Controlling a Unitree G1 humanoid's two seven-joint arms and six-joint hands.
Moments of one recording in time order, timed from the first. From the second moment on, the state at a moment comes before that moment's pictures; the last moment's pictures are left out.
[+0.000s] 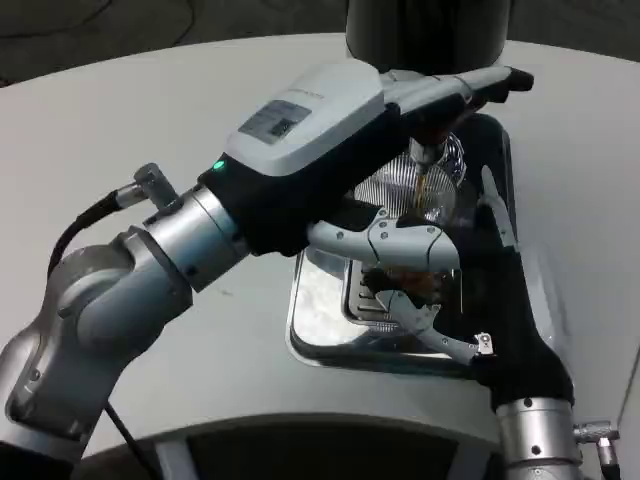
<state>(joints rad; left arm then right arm) -0.70 0.50 -0.17 0.00 0.36 -0.46 -0.34 -0.22 -0.01 0.14 0.09 -0.49 -0.25 -0.36</state>
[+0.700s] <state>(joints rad) -0.71 0.51 -0.17 0.01 0.36 -0.48 -0.33 -0.32 0.01 0.13 0.21 -0.46 -0.25 -0.38</state>
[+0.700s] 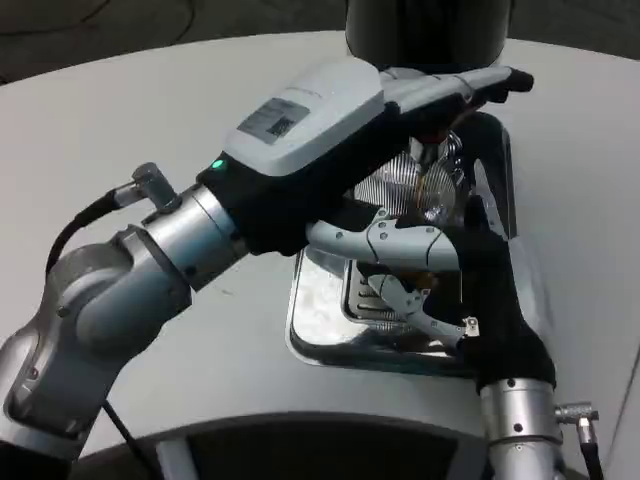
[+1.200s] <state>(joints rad) -0.71 0.52 -0.17 0.01 0.36 -0.48 -0.32 -0.37 0.03 0.13 0.27 -0.45 -0.23 -0.41</state>
